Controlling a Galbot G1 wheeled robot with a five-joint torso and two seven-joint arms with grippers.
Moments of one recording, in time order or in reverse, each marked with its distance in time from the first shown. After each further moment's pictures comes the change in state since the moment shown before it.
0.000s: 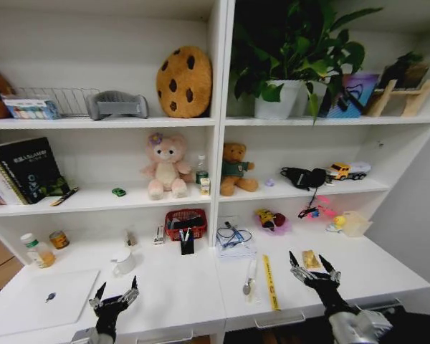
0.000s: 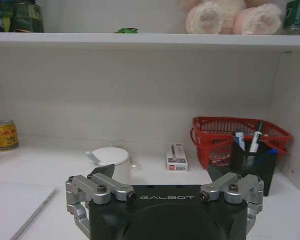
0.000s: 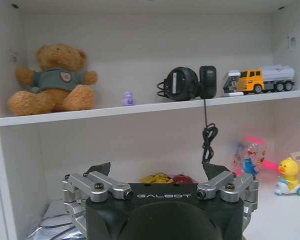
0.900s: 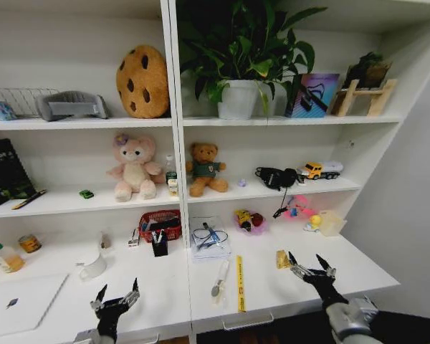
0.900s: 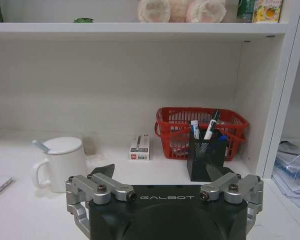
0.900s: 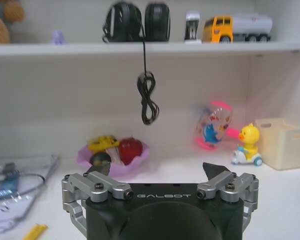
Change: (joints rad) left arm 0.004 -0.001 0.007 0.021 0.009 0.000 0.002; right arm 0.220 -0.143 -0.003 -0.345 0.048 -0.067 -0.084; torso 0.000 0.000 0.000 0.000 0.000
